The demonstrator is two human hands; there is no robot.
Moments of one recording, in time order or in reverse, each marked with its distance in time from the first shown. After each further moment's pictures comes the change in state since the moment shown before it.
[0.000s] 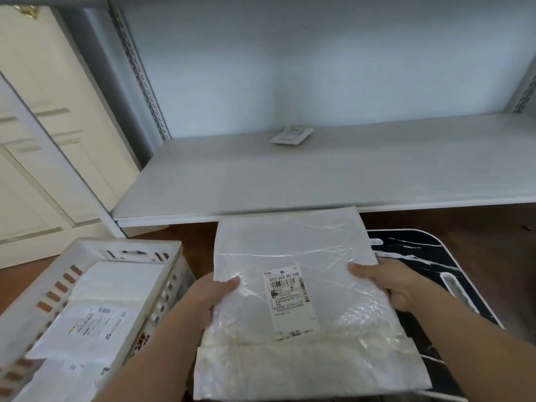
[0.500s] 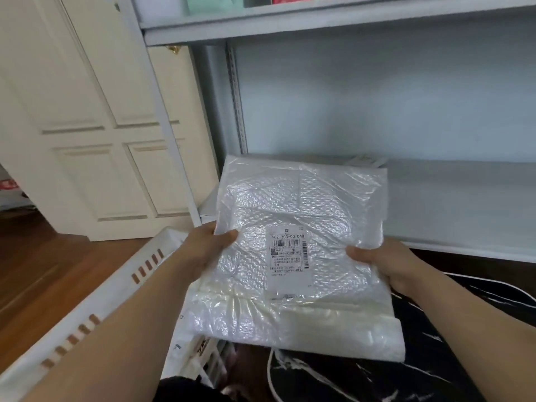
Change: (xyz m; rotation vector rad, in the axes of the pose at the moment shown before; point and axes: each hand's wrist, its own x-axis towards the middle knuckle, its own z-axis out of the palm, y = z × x) left_hand -0.067 0.080 -0.136 0.170 0.241 0.452; right_hand -0.031 -0.063 0.140 -0.165 -0.196 -0.397
